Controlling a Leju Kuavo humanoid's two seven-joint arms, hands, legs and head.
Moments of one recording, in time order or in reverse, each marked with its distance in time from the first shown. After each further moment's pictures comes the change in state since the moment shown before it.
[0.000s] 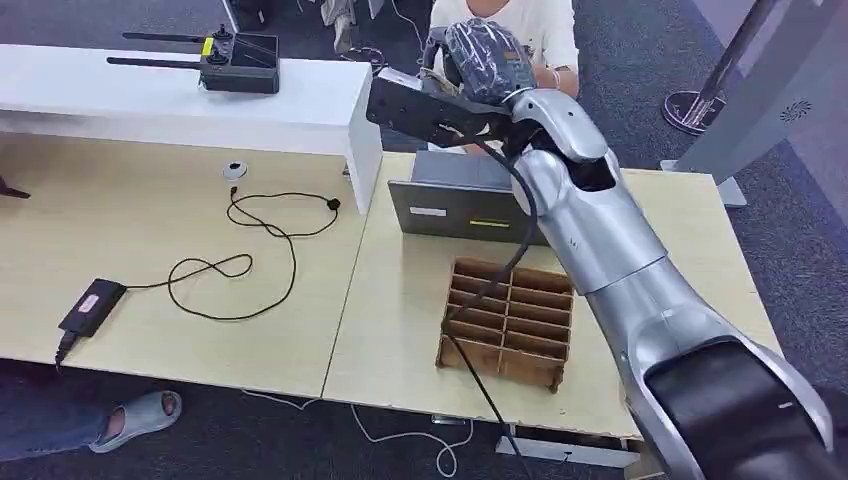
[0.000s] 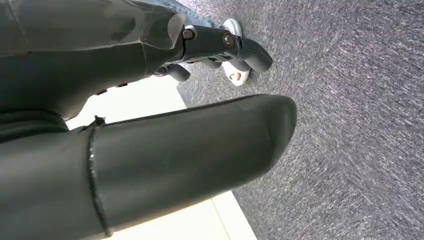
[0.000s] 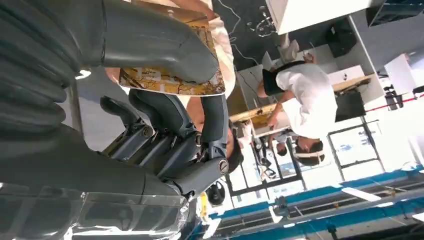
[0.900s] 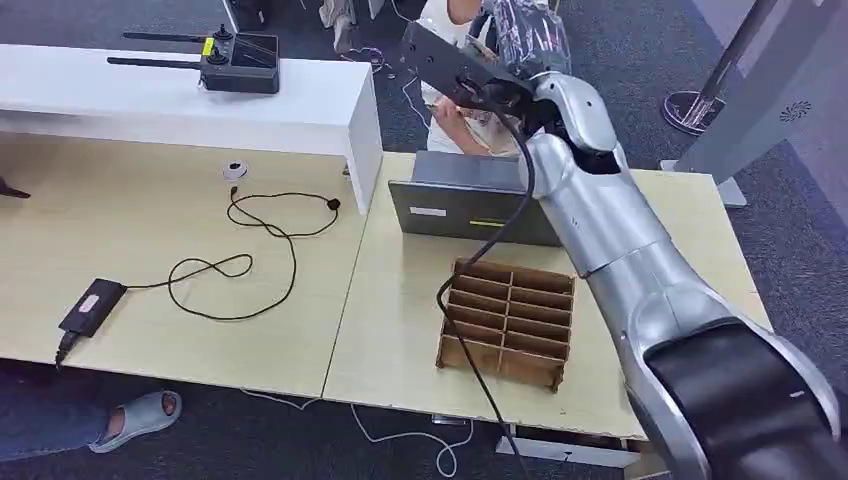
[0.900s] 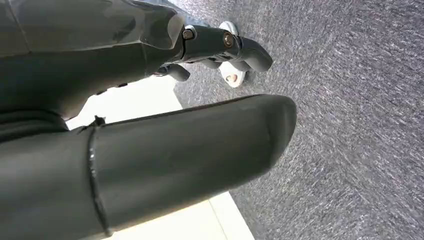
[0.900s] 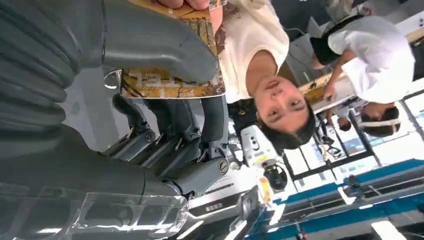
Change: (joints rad) left arm 0.001 0.002 -0.012 0.000 0.000 -0.010 -0.018; right arm -0.053 0.018 -0.076 0.150 0.051 -0.187 0.134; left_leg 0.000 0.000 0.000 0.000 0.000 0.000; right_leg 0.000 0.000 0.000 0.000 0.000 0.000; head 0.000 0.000
